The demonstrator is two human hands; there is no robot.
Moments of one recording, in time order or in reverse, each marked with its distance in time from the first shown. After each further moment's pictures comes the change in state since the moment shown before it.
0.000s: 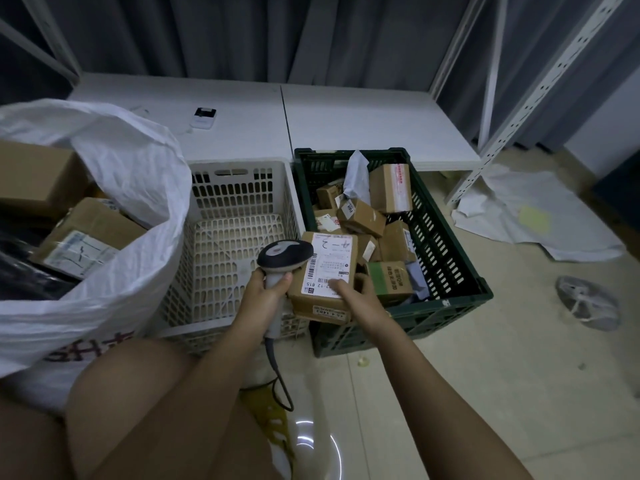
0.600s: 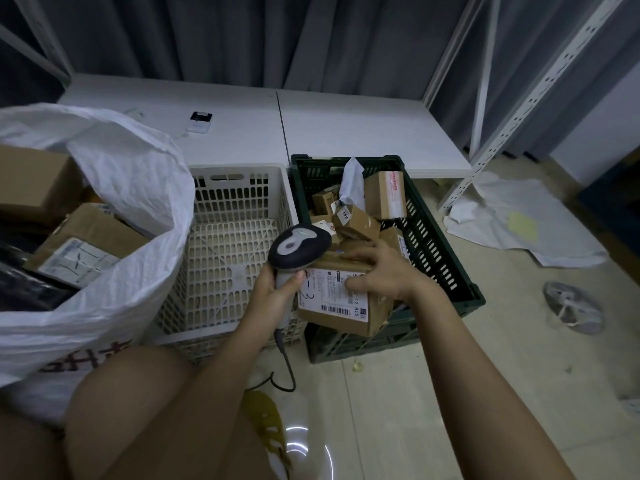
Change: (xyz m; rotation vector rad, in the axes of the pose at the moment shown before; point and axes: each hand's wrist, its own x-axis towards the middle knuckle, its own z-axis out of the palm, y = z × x) left_hand -0.005 0.018 0.011 -0.046 -0.125 0.202; right_hand -0.017 -0.095 -0.042 -0.937 -0.110 -0.278
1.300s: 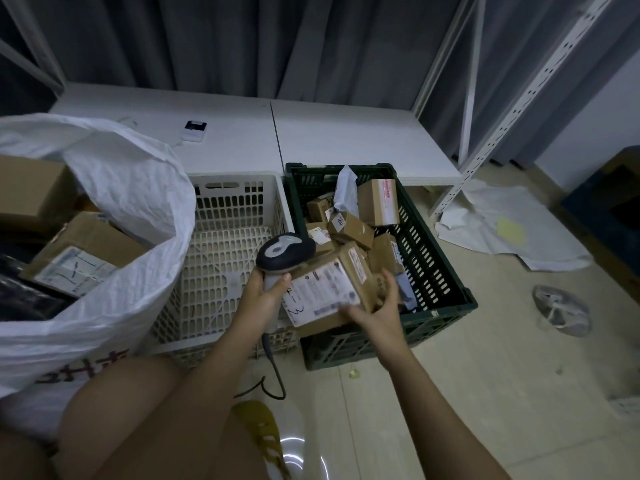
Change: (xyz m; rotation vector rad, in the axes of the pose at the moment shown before) left_hand 0.010 -0.002 -0.014 0.053 0.020 -0.046; right_hand -0.033 0.025 0.087 0.915 0.442 0.023
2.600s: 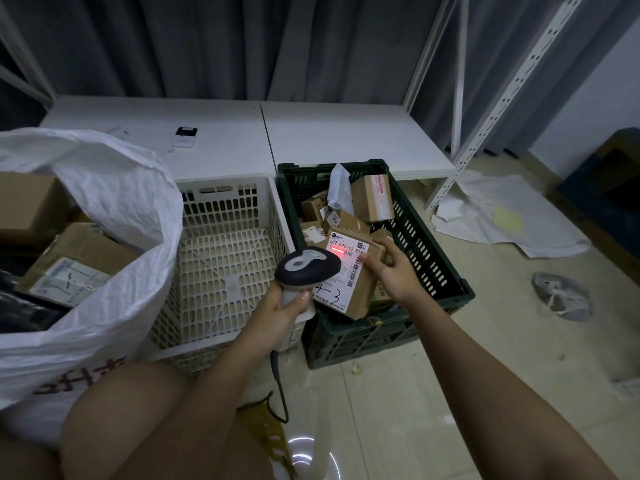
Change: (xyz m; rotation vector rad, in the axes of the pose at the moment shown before) left_hand -0.027 0.006 0.016 0.196 -0.218 -0.005; right_hand 0.073 -0.021 -0.038 -0.252 -0.021 -0.039
